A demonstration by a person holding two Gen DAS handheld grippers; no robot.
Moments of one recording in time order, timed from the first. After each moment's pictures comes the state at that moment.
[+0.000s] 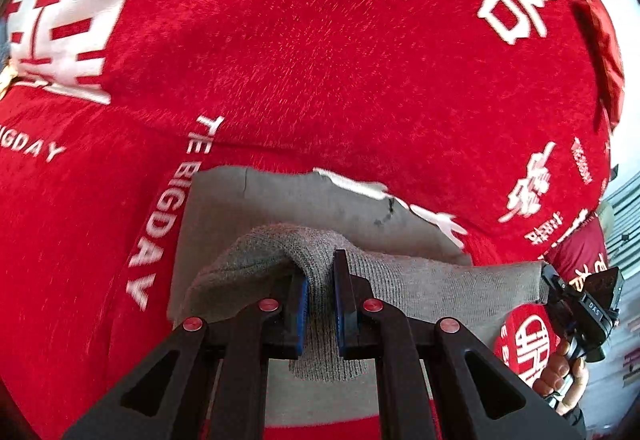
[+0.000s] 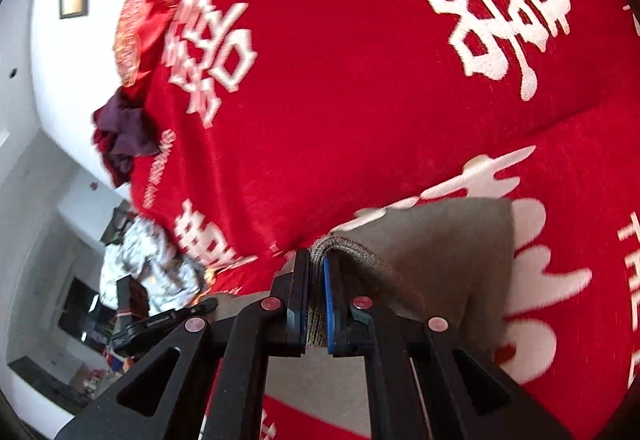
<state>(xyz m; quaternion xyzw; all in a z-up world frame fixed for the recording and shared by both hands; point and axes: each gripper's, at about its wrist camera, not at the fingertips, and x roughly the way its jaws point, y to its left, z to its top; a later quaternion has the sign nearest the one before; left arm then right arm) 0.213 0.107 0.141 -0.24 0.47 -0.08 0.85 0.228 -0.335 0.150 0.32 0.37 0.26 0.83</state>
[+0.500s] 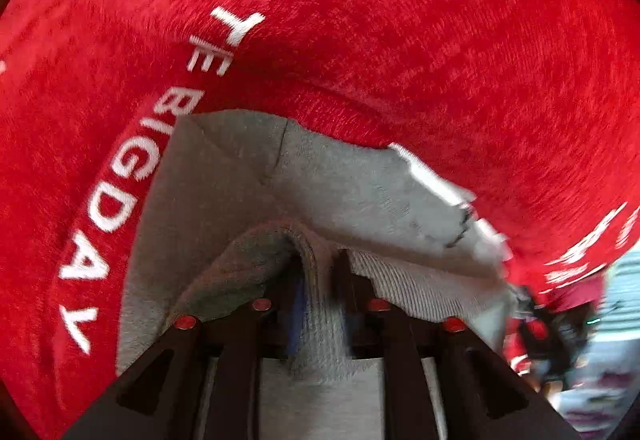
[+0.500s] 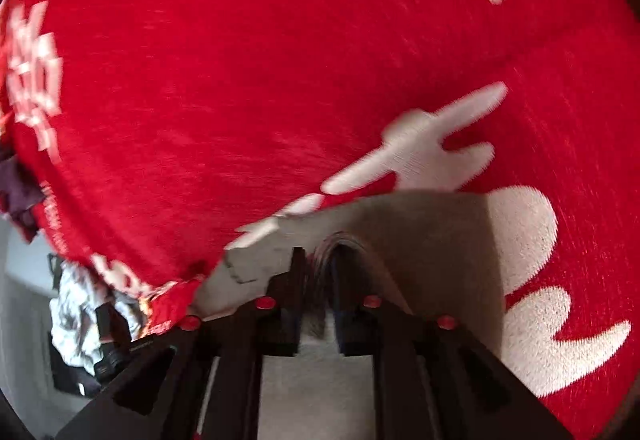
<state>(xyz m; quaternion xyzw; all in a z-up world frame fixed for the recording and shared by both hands) 0.296 0.128 0.029 -0.36 0.58 -0.05 0.73 0.332 -0.327 0.047 0.35 0.49 0.12 0.79</state>
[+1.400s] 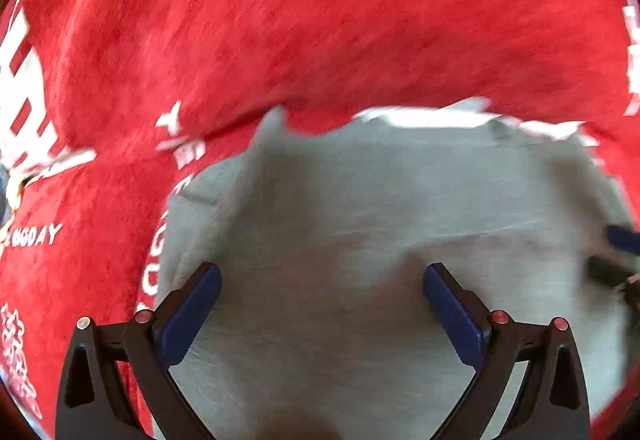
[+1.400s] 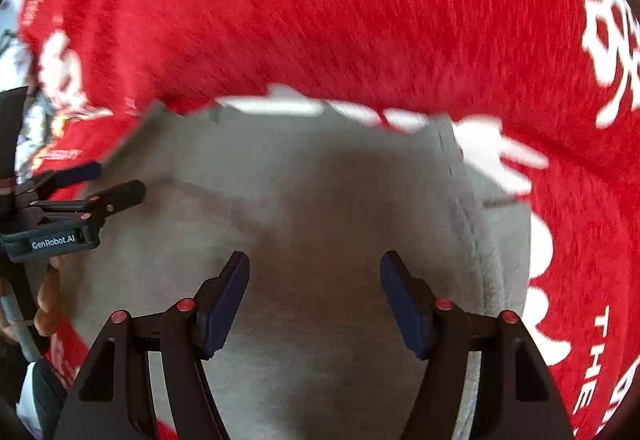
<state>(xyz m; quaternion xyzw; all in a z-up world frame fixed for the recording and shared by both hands) 0.257 0.025 0.039 0.01 0.54 0.02 0.84 0.278 -0.213 0.052 -0.03 0.55 0.13 0.82</state>
